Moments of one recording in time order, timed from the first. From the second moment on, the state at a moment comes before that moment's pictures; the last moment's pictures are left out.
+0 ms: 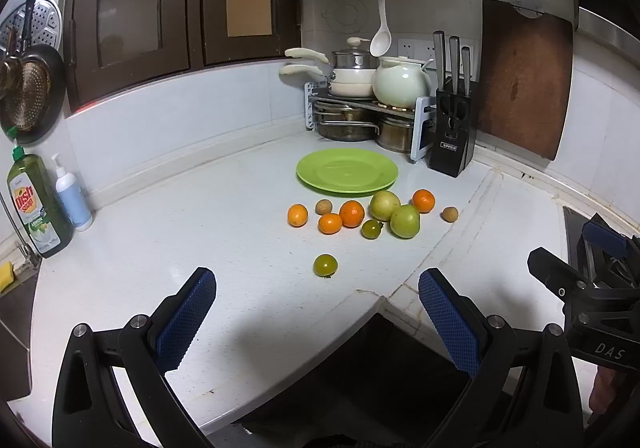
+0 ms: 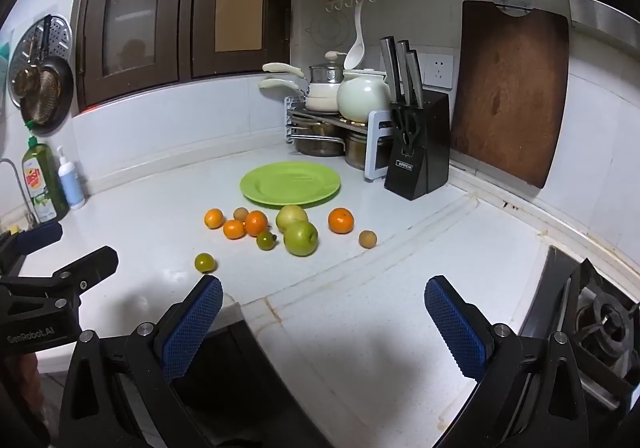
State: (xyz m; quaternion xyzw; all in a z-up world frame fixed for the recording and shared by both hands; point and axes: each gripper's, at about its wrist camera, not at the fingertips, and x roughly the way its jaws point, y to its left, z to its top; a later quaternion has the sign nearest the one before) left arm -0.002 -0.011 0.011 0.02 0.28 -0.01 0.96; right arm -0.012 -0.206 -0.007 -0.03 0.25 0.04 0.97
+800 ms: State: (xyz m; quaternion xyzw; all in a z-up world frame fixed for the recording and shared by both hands) left arm -0.003 -0.011 0.009 0.01 0.28 -0.02 0.96; right arm -0.009 -0.202 -0.006 -0.03 0.25 0.05 0.97
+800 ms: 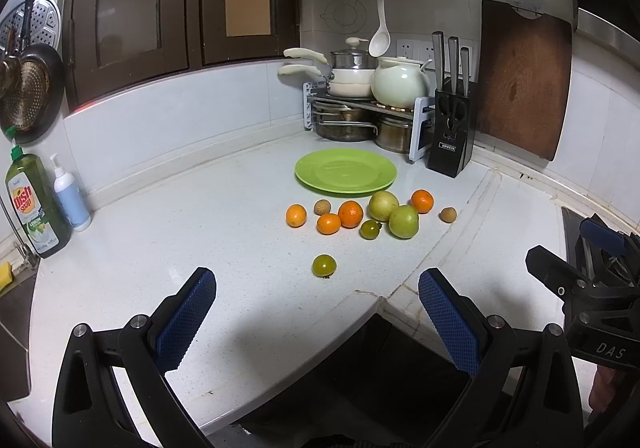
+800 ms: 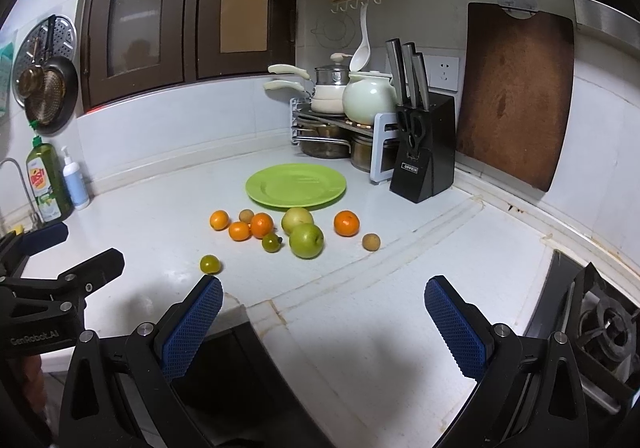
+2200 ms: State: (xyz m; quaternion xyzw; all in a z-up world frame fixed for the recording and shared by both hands) left arm 0.001 -0.016 -0.009 0.01 0.30 -0.02 0.95; right arm 0.002 -0.199 -0.017 -0.03 0.27 0.06 0.96
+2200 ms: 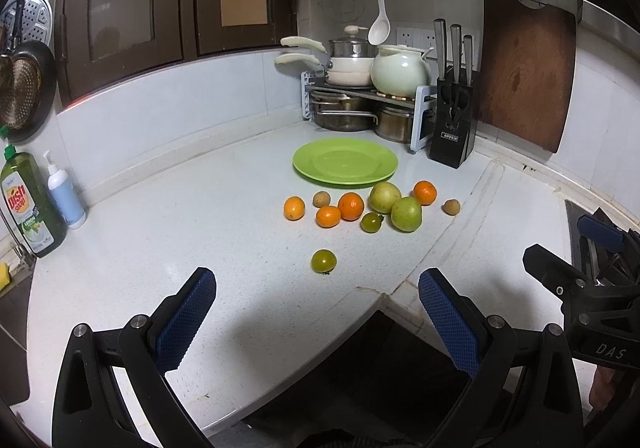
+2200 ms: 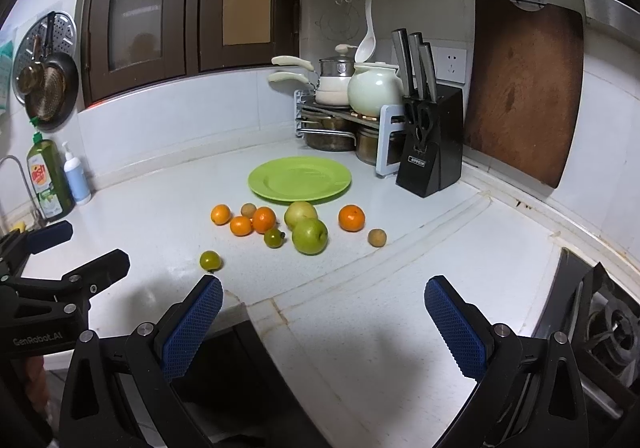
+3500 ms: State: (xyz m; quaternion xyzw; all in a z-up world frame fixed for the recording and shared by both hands) left arm 0.121 -0.008 -0.095 -0.02 0.40 -0.01 0.92; right arm 0.148 -0.171 -0.093 -0.05 0.38 0.10 0.92
